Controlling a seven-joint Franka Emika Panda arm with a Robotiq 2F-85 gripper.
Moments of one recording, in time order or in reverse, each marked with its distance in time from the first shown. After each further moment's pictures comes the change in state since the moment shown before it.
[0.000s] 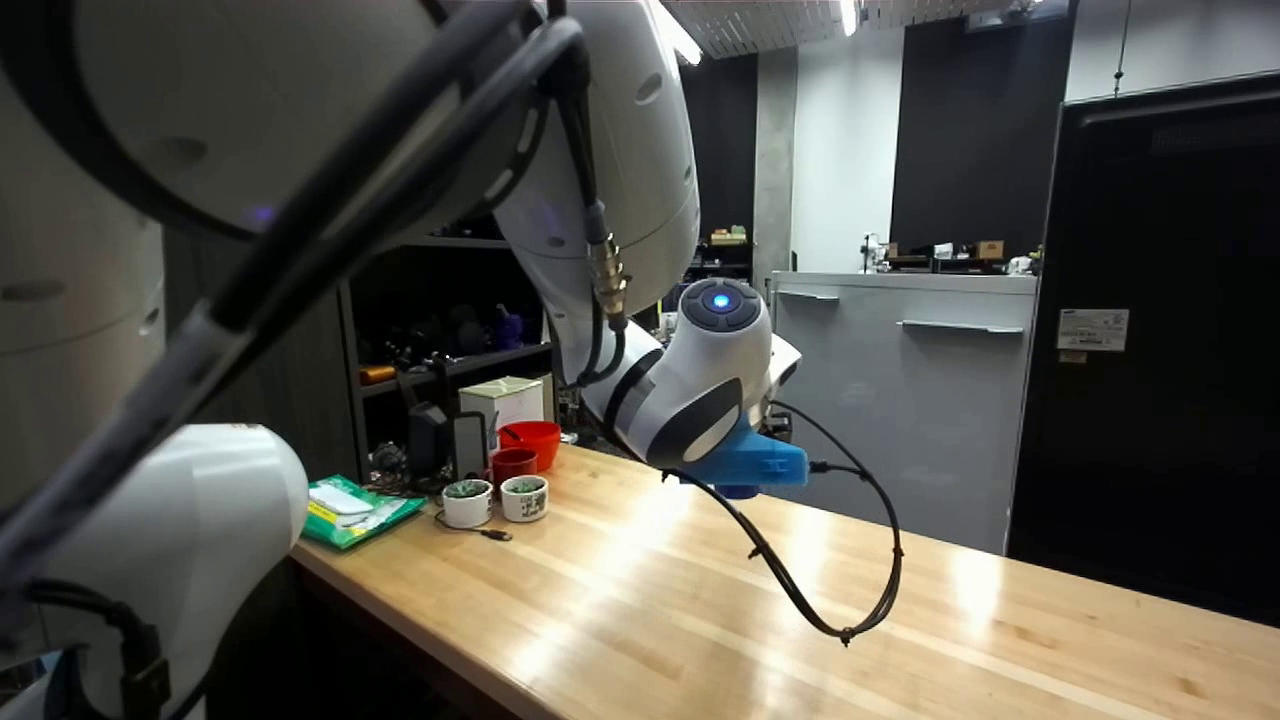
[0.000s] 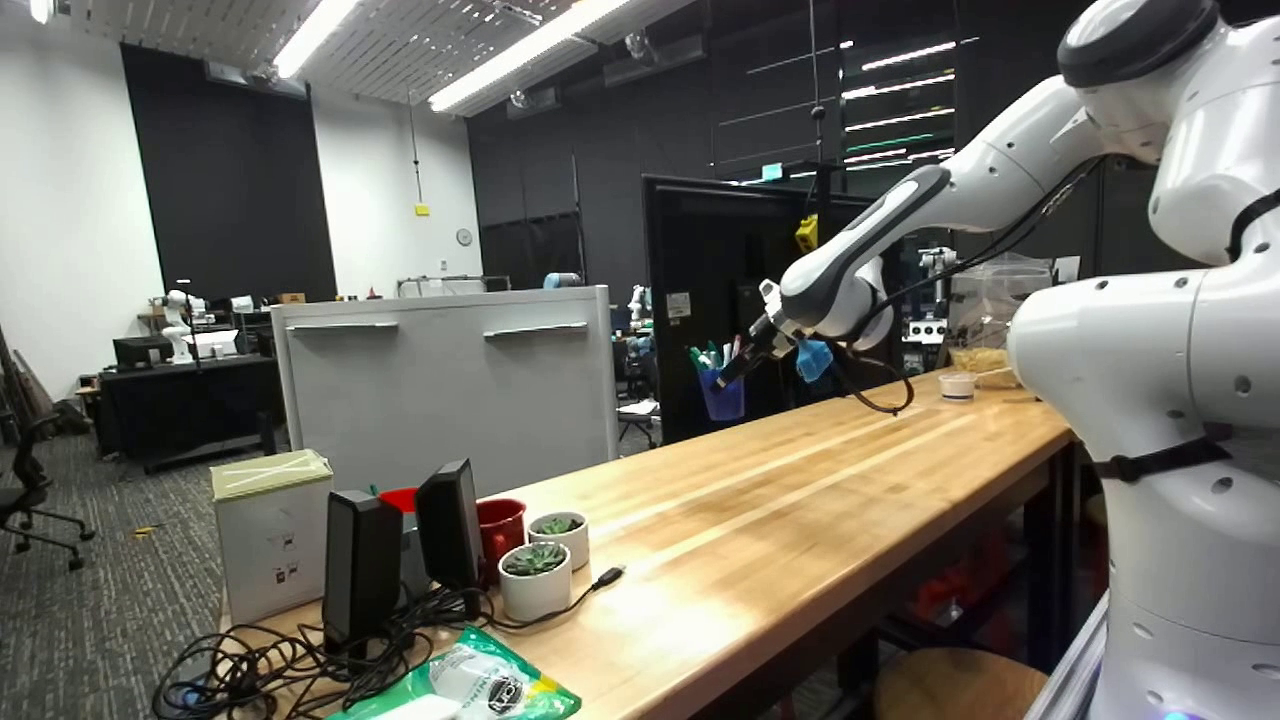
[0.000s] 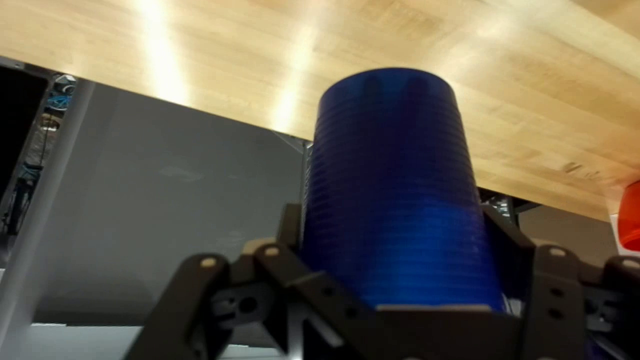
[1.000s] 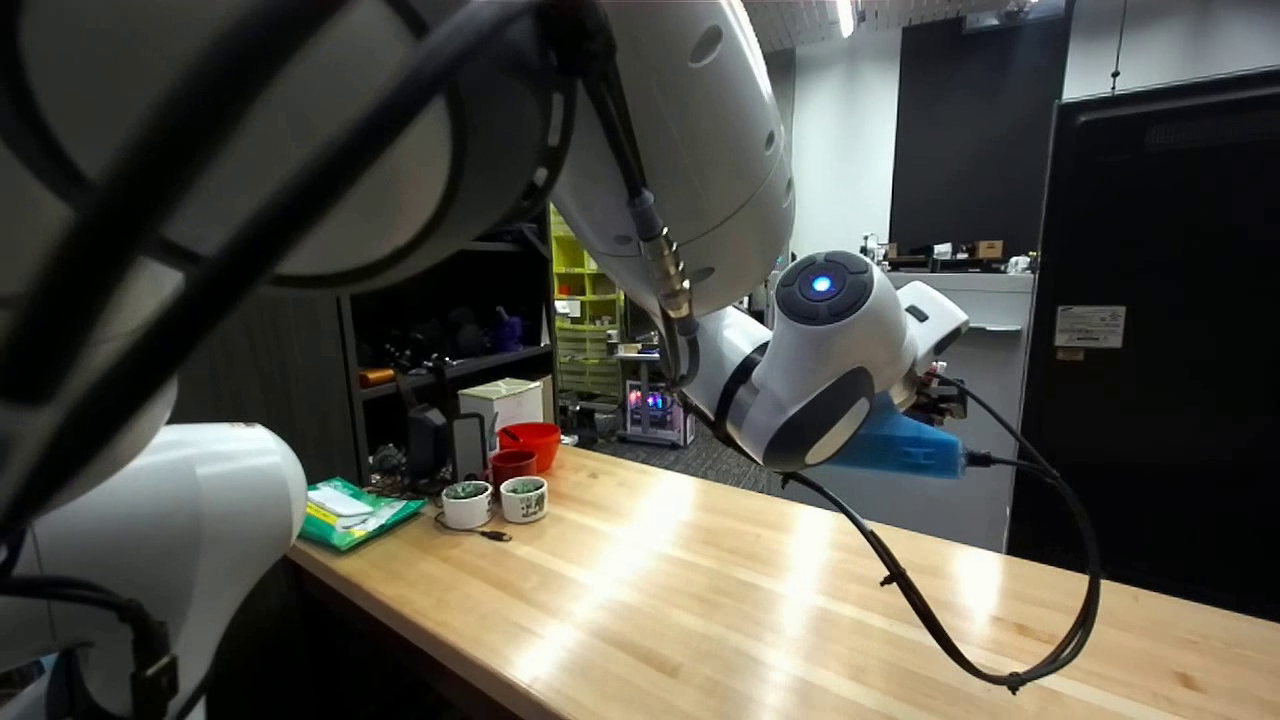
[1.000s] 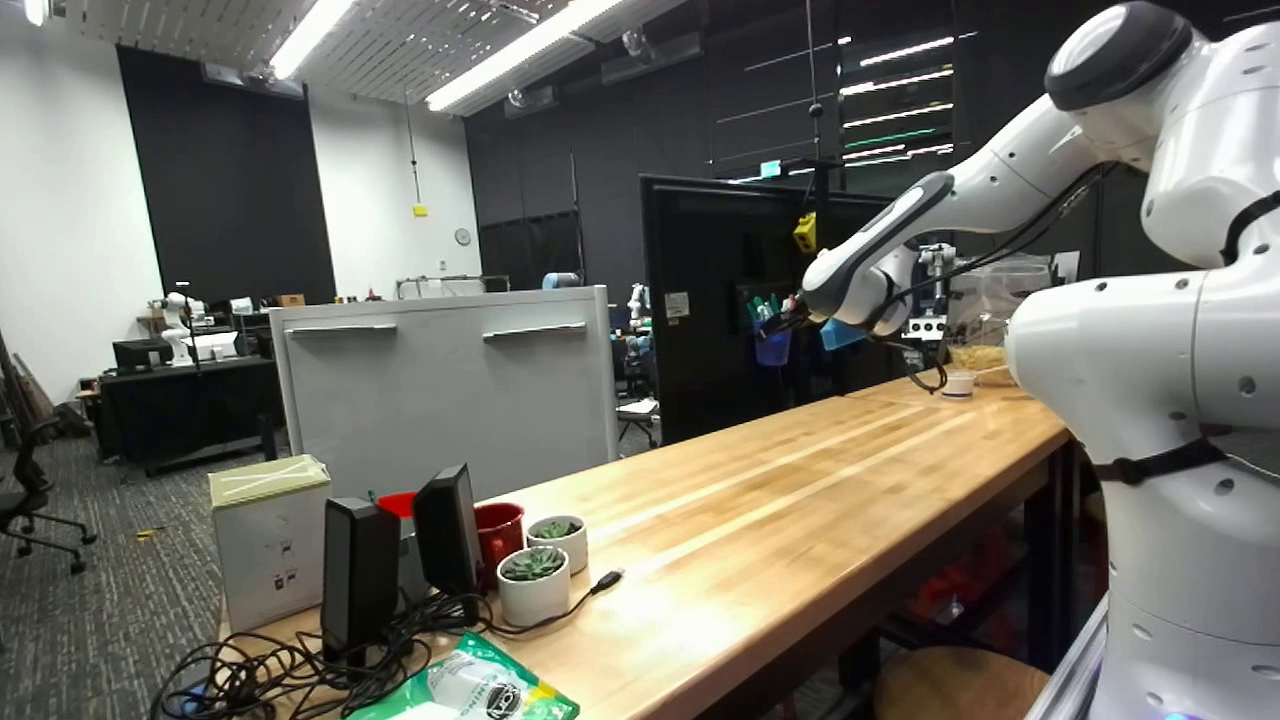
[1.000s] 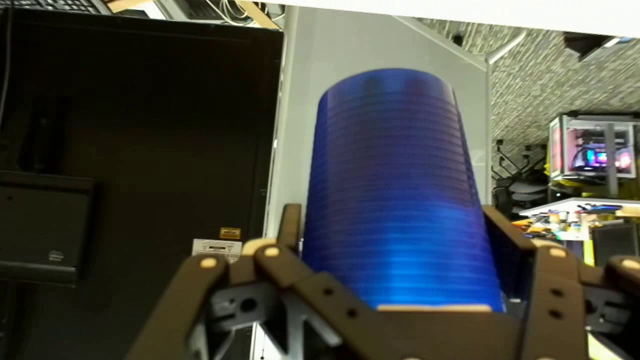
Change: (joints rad) arm 0.050 -0.006 -0.184 0.247 0.001 0.186 0.146
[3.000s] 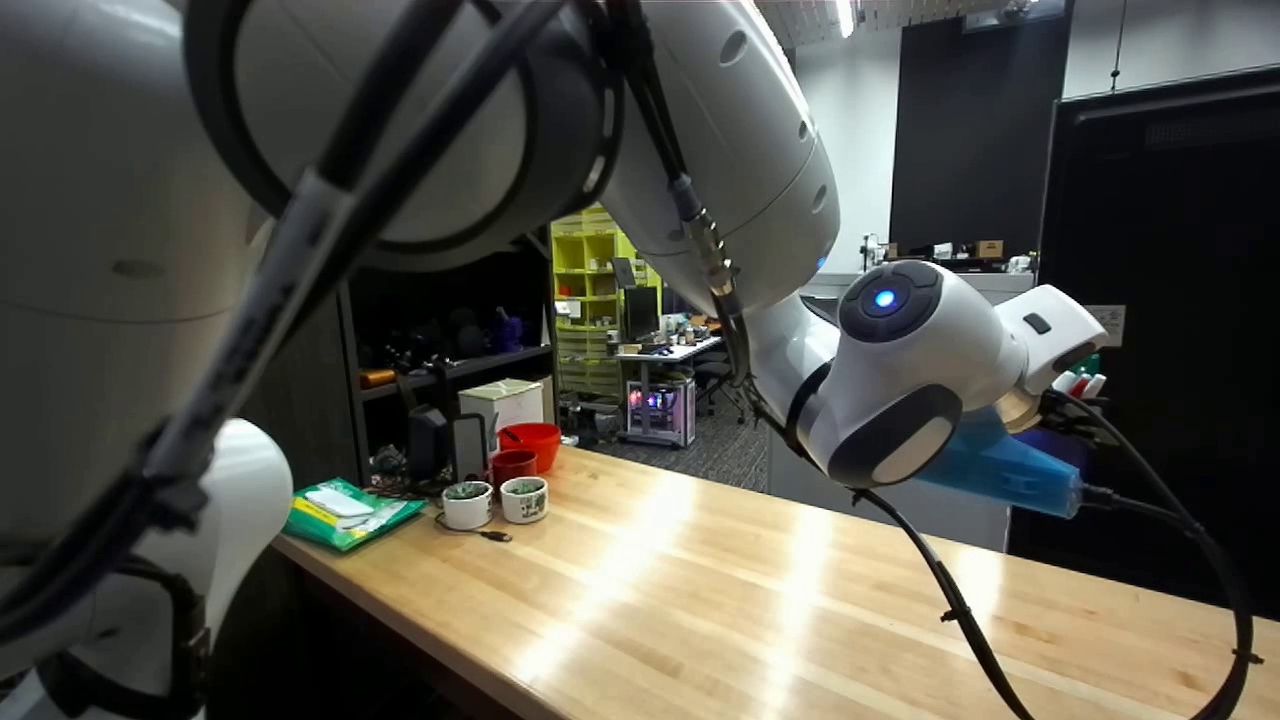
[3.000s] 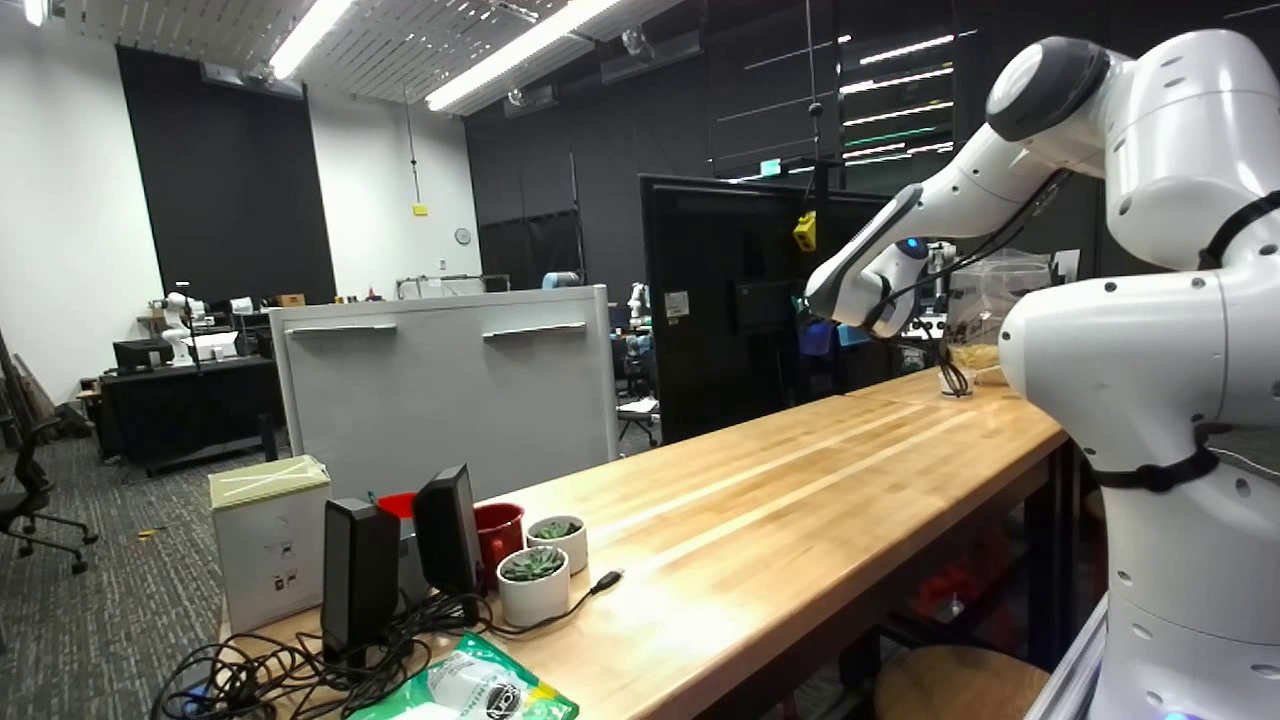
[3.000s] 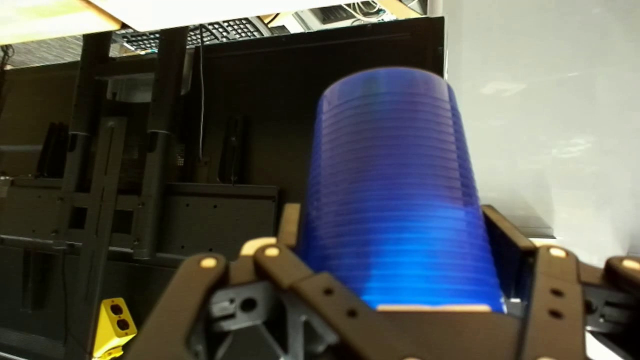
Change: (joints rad) arm 0.286 0.054 -0.372 0.206 0.246 0.108 0.052
